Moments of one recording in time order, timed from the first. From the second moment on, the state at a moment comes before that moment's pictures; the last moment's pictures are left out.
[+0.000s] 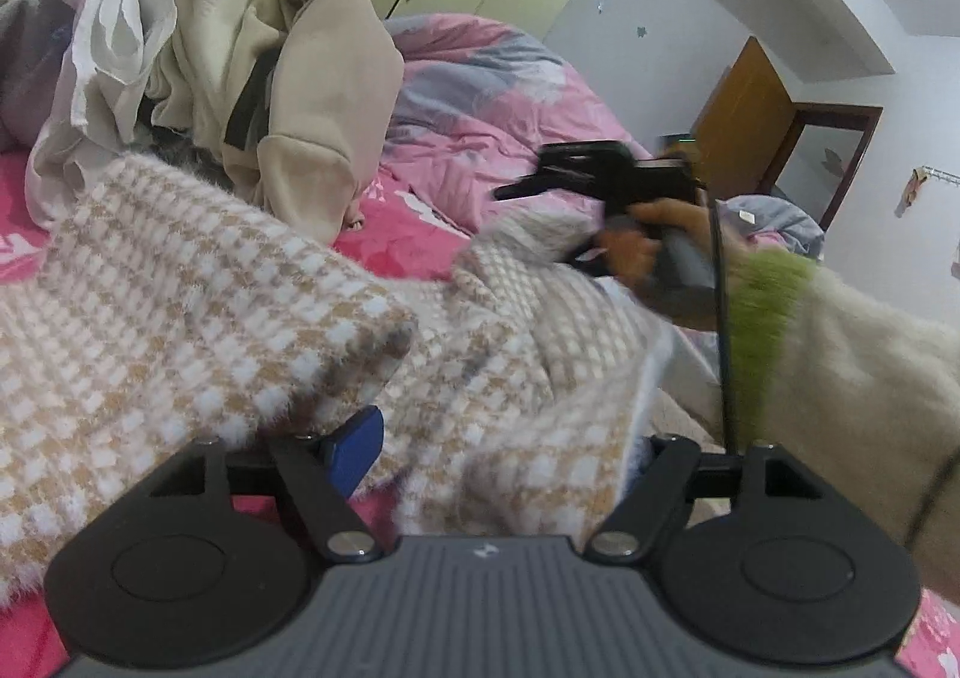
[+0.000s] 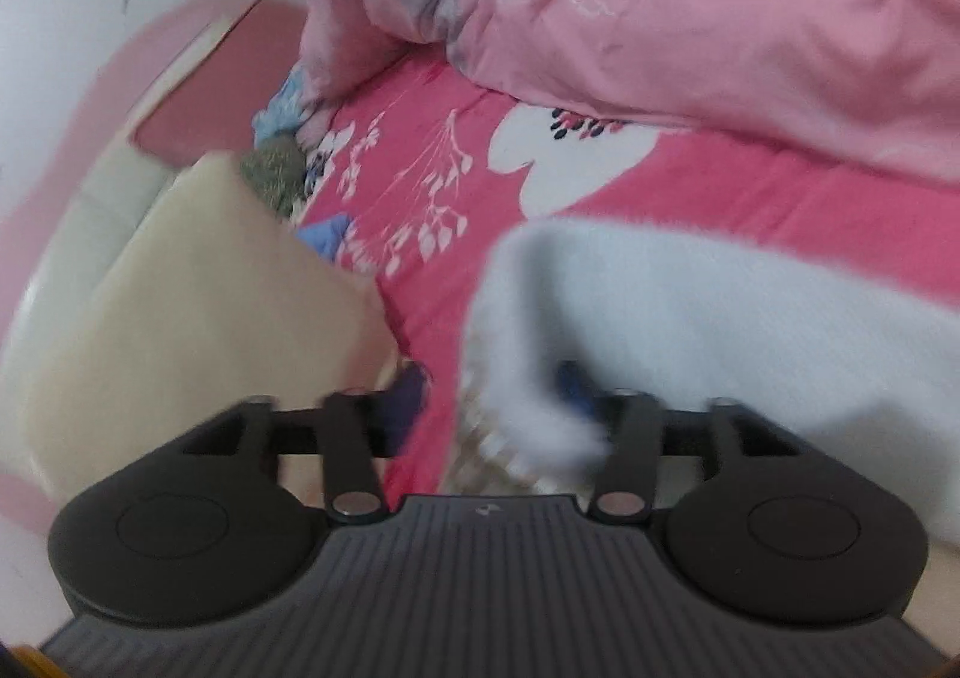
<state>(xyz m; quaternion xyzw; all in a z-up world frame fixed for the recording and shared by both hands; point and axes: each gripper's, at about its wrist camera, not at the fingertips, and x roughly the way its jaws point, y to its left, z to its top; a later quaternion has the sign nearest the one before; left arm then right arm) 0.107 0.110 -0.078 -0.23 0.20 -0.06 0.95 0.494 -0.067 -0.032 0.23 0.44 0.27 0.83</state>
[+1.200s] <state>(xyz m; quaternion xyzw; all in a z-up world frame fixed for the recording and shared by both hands) -0.025 -0.056 -0.012 0.04 0.16 -0.17 0.97 -0.004 -0.357 -0.070 0.28 0.30 0.11 0.90</state>
